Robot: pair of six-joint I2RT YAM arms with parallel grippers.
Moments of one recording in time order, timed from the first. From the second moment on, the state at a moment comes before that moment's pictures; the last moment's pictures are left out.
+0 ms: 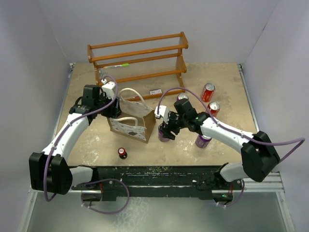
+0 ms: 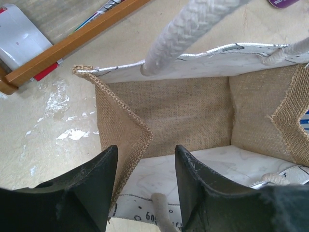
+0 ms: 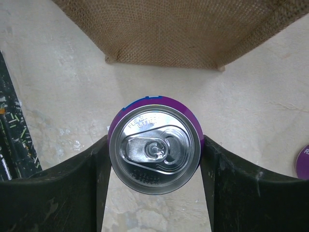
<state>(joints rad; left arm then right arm) -0.15 1.25 0.95 -0.47 0.35 0.02 0.68 1.42 0.88 -0.30 -0.41 -0.47</state>
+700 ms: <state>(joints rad) -0.15 1.23 0.96 -0.50 0.36 0.05 0.68 1.29 1.11 -0.49 -0.42 -0.49</state>
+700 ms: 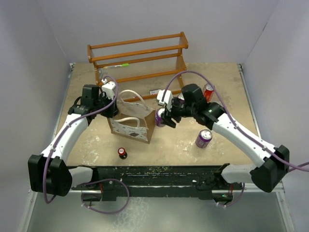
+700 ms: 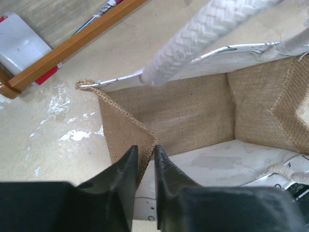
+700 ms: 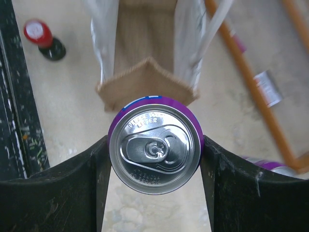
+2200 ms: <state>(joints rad) -0.15 1.14 0.85 -0.39 0.51 0.07 0.81 1.61 1.46 -0.37 -0.50 -0.41</state>
